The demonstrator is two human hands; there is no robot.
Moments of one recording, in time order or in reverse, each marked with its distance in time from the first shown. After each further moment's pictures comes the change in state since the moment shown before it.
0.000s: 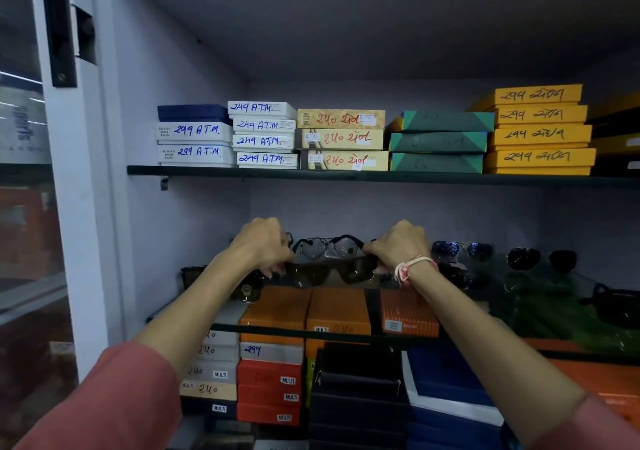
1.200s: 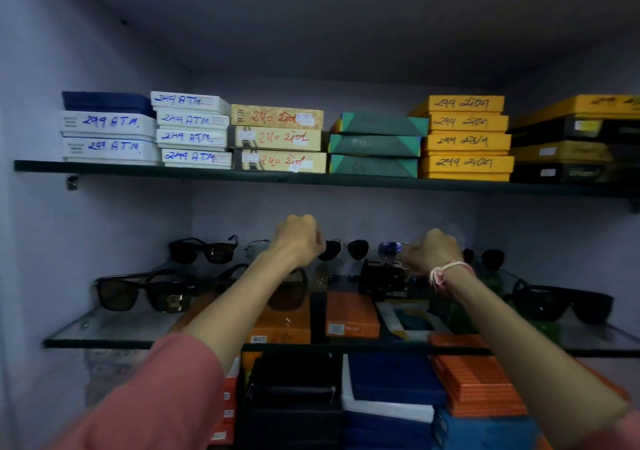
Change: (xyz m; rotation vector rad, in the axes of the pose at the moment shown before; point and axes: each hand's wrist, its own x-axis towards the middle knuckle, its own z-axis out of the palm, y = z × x) left_hand 0.040 0.111 0.067 0.011 0.050 0.180; right_hand 0.030 0.096 -0.087 -0.280 0.082 0.185
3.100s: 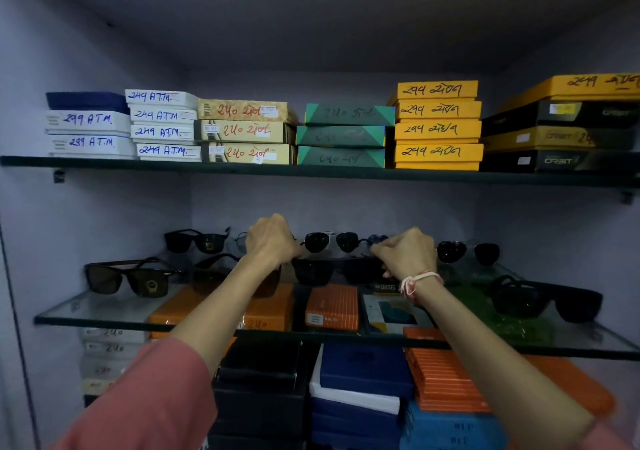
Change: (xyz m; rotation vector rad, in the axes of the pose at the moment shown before) left_hand -0.027 0.035 0.009 -0.017 0.123 -0.319; right_hand -0.021 0.015 -0.002 0.396 -0.018 -0.097
